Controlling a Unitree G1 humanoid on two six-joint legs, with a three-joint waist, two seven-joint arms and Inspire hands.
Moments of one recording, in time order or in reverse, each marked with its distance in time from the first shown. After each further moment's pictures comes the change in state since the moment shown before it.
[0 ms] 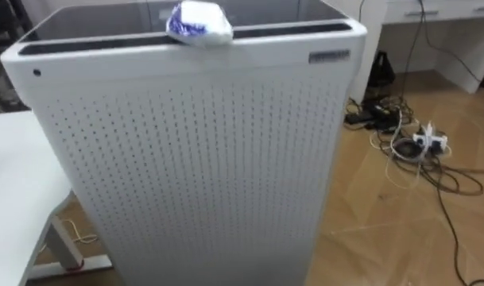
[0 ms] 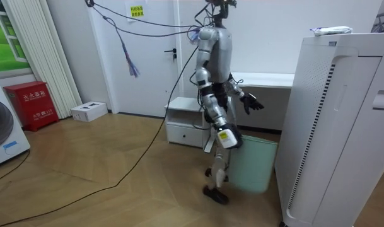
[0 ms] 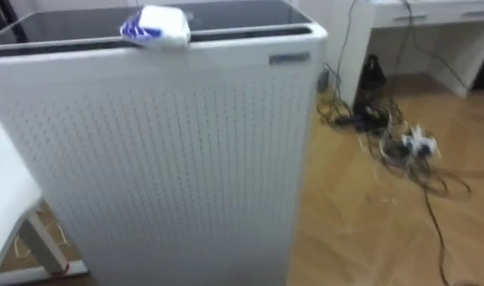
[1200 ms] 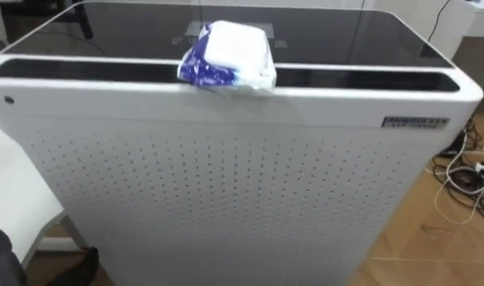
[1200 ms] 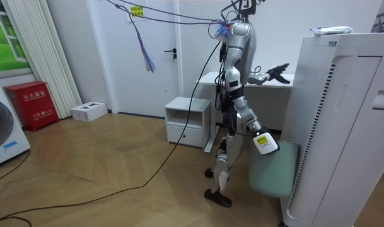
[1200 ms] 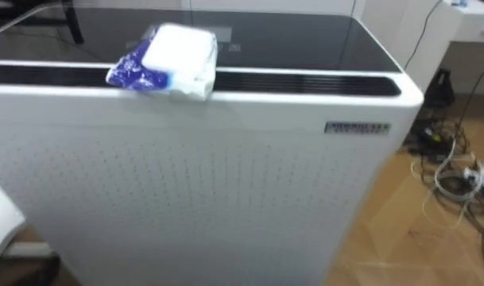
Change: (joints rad) left arm 0.040 0.045 0.194 -0.696 0.139 -0.137 0.518; right arm 0.010 -0.003 -0.004 -0.066 -0.093 -0.017 0.018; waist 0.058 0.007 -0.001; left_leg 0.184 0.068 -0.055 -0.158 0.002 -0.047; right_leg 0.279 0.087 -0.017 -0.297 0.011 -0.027
